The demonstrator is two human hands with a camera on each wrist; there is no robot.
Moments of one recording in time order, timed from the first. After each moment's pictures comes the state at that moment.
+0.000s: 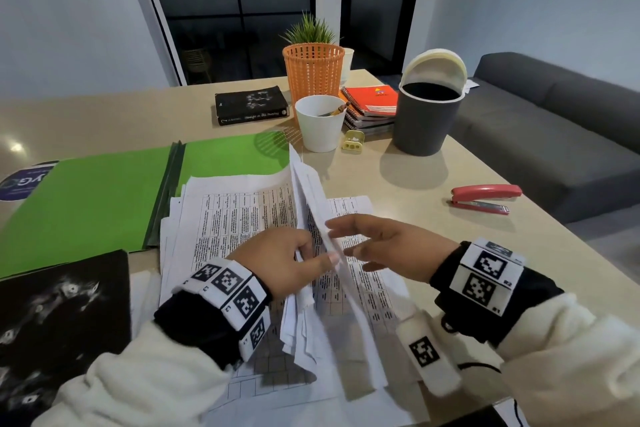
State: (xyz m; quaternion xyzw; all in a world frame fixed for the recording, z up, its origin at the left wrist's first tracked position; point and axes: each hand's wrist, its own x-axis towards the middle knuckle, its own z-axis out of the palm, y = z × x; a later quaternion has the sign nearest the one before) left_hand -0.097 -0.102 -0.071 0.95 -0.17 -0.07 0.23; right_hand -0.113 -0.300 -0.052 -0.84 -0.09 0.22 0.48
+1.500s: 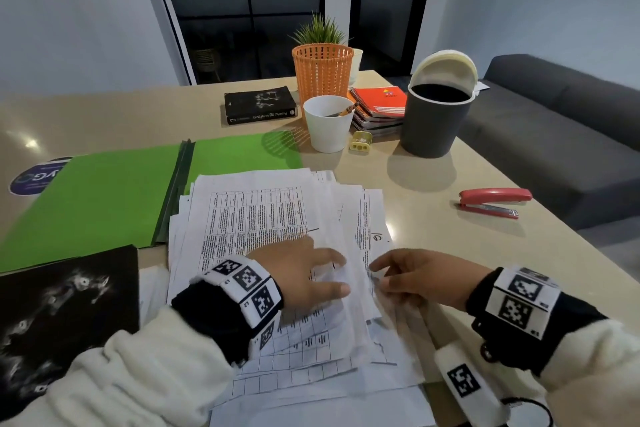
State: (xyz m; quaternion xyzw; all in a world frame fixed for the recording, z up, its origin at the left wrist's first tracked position) left_hand -0.101 -0.109 -0.066 0.95 -0.22 -0.23 0.05; right_hand -0.123 -0.331 -0.086 -0.84 0.02 0.30 0.46
